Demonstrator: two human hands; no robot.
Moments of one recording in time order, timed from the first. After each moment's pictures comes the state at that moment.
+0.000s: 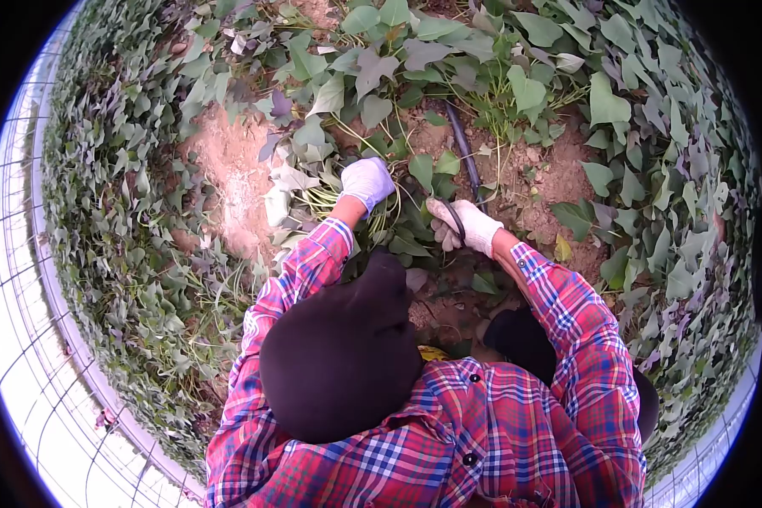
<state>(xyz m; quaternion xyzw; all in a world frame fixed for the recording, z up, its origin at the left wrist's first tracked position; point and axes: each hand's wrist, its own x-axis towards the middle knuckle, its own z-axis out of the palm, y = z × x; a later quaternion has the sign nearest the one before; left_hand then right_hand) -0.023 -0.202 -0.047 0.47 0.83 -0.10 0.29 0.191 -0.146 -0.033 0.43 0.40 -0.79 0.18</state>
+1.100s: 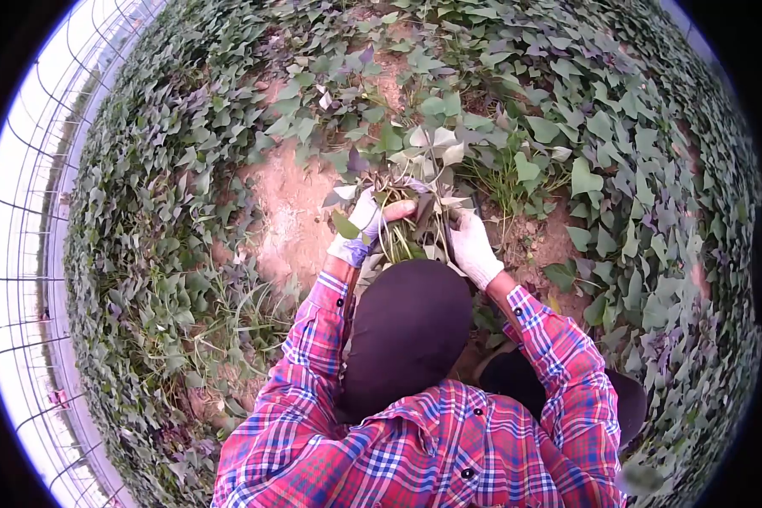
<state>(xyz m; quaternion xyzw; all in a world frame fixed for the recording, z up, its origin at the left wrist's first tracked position) -0.025 -0.262 0.138 0.32 0.54 0.63 0.46 0.139 -0.163 0.087 0.31 0.71 -0.60 -0.19</state>
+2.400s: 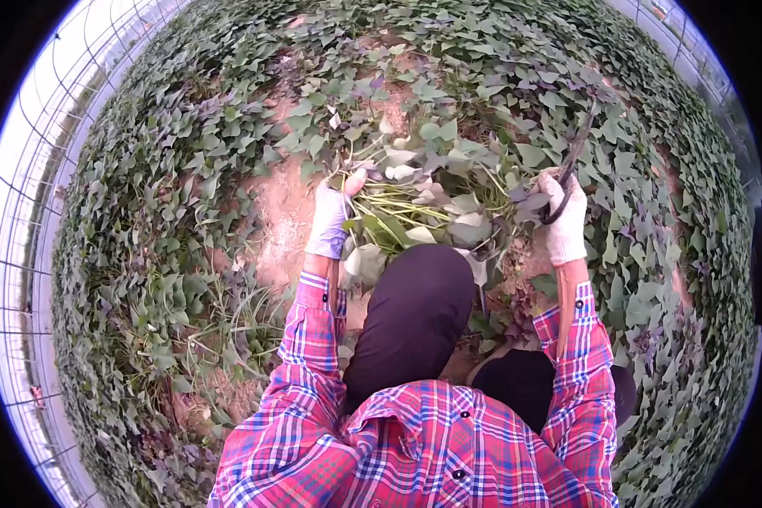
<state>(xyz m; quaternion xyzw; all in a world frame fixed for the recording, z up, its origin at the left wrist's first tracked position) -0.059 -0.295 0.184 0.24 0.54 0.74 0.32 0.218 -0.084 0.205 0.29 0.61 -0.58 -0.46</state>
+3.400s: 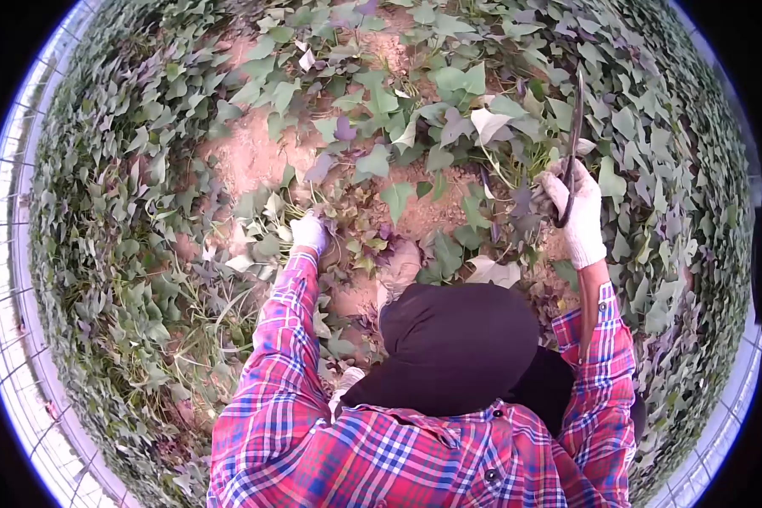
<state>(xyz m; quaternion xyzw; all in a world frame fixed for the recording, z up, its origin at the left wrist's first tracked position) -0.172 -0.369 -0.125 0.37 0.90 -0.03 0.22 0.156 -0.070 0.136 0.41 0.61 -0.62 -0.27</state>
